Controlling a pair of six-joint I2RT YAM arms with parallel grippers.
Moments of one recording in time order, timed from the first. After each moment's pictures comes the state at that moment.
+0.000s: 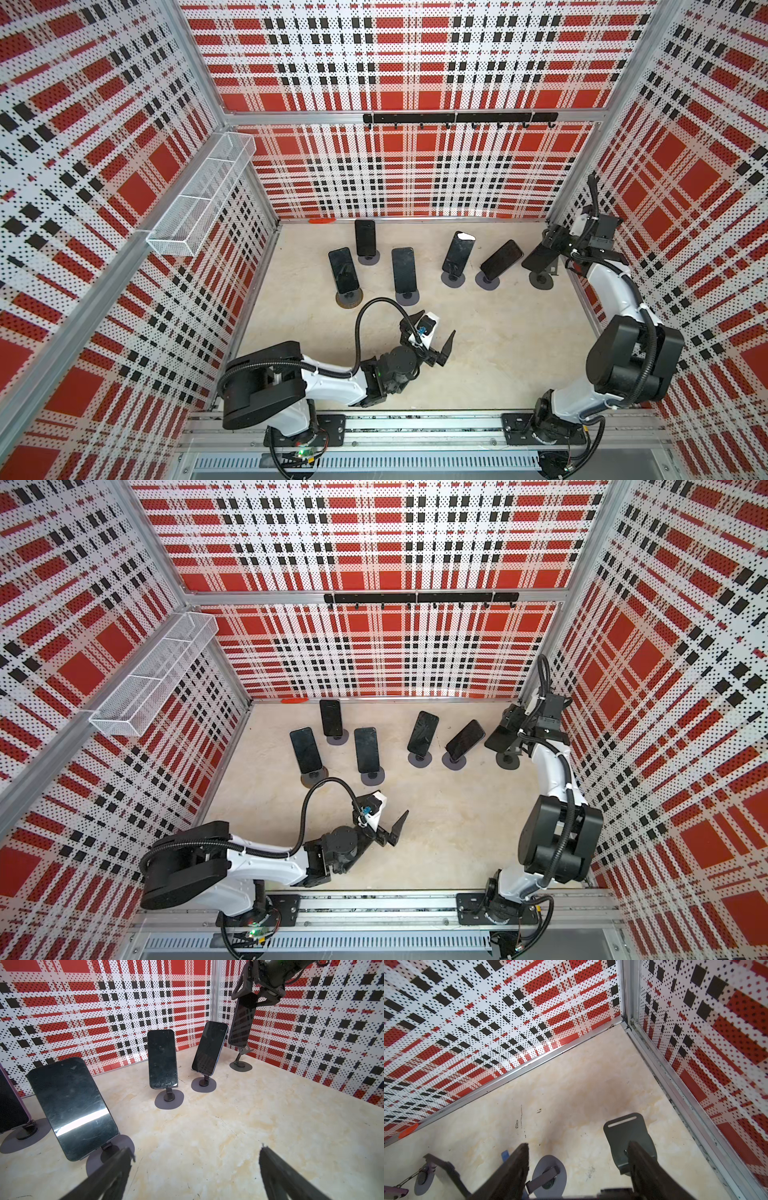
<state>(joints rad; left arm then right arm) -1.26 1.49 0.47 0.92 -0.61 -0.05 -0.30 1.55 1.28 -0.30 -0.22 0.27</state>
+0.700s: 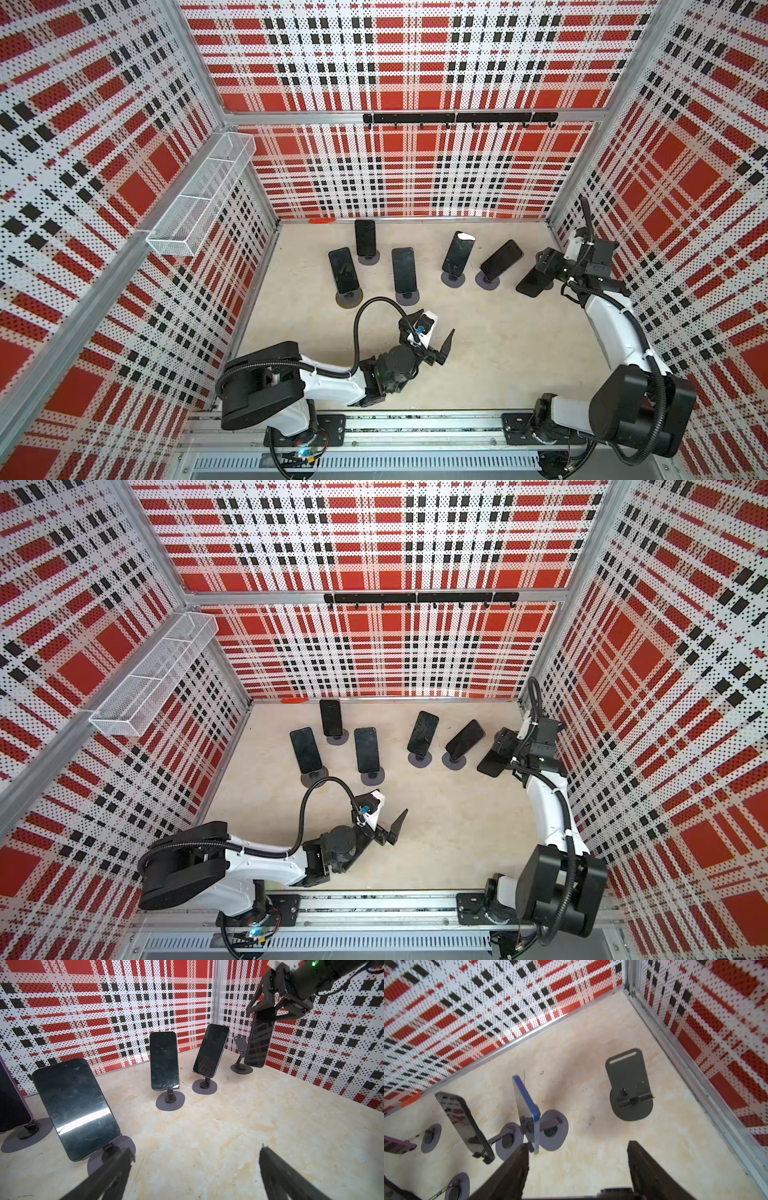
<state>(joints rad) -1.24 1.49 0.46 0.93 -0.61 -0.05 -0.23 1.28 1.00 -0.37 -0.18 0.26</state>
